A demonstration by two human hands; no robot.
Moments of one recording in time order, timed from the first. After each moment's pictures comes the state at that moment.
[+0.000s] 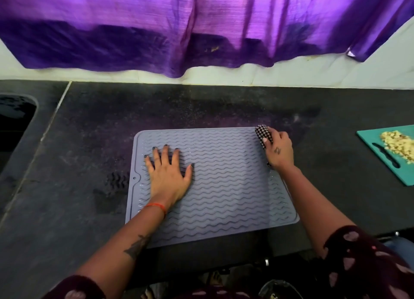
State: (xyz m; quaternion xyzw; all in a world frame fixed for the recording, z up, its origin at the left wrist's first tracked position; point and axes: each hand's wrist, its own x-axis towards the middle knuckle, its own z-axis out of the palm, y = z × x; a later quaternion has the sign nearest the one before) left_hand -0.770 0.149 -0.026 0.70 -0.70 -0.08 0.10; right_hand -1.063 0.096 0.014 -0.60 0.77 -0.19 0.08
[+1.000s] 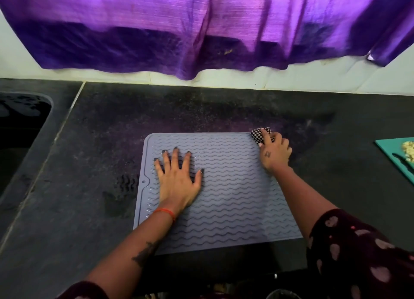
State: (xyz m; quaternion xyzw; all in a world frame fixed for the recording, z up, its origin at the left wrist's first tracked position) left_hand -0.770 0.148 -0.027 0.70 -0.70 -0.08 0.09; right_hand -1.033 0.065 -0.003 -0.61 0.79 -0.07 0.03
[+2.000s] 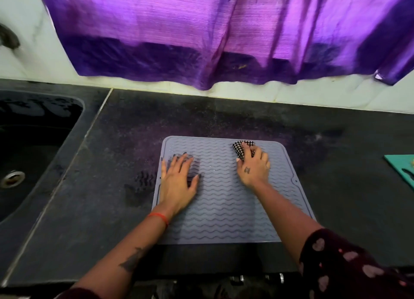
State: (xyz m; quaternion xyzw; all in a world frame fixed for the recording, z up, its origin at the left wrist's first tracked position) left_hand -0.729 0.169 -0.024 0.65 -0.72 -0.09 0.24; right_hand -0.948 0.107 -0.012 -0.68 0.73 -0.11 0.01
